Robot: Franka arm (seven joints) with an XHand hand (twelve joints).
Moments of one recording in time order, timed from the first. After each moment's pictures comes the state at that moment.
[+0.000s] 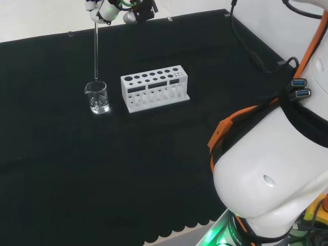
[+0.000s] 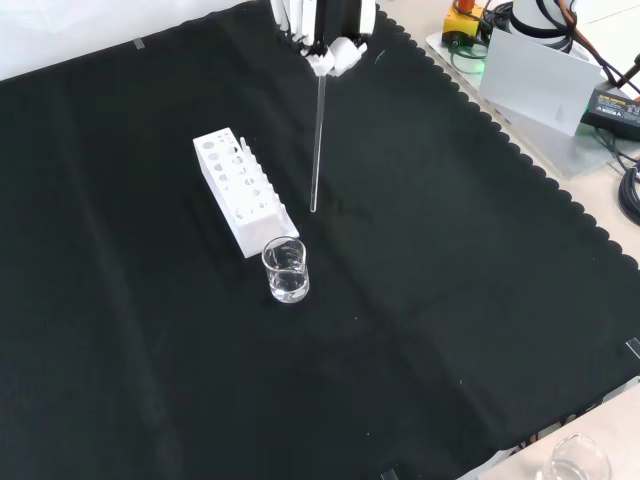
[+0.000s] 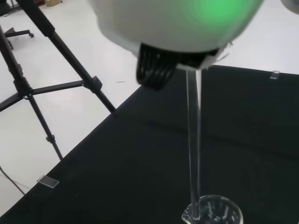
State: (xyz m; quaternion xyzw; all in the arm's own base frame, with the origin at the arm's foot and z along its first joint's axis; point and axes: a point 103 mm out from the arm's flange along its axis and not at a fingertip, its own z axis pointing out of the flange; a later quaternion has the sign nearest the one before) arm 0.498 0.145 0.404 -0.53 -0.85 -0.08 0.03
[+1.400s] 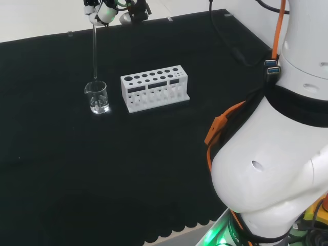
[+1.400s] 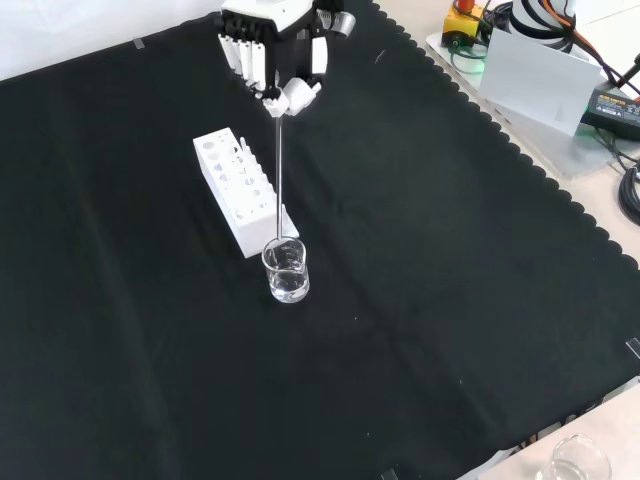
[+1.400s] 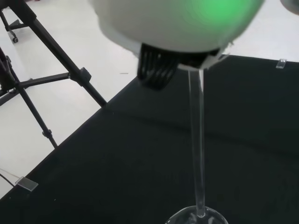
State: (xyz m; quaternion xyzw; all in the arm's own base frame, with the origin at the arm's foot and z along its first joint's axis) arm 0.561 0.139 0.368 -0.52 -0.85 -0.07 0.05
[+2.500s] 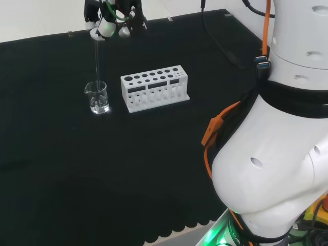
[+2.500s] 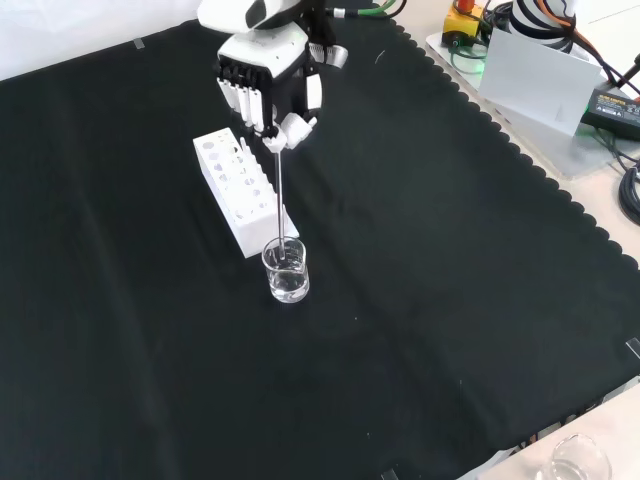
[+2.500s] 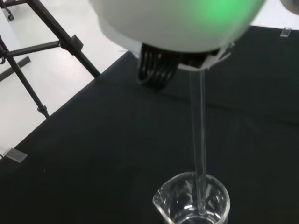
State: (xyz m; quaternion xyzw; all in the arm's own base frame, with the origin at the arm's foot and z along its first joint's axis) arm 0.571 0.143 0.322 -0.52 -0.85 -0.04 0.06
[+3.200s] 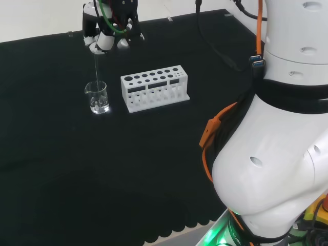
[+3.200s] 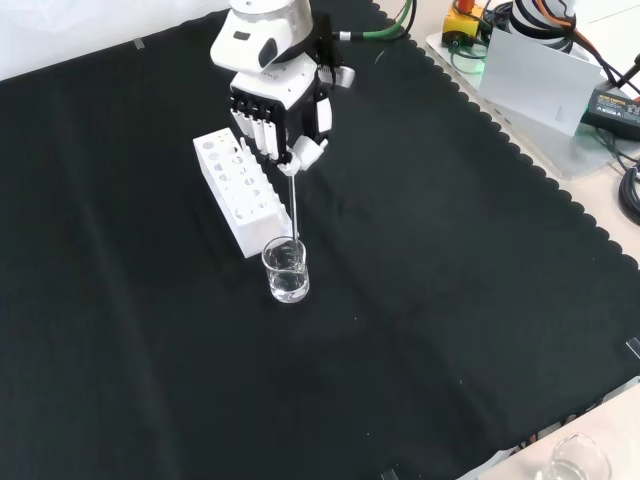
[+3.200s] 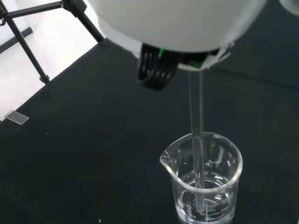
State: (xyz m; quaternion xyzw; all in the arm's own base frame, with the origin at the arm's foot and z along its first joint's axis) arm 0.565 0.156 0.291 -0.50 -0.86 -0.01 0.07
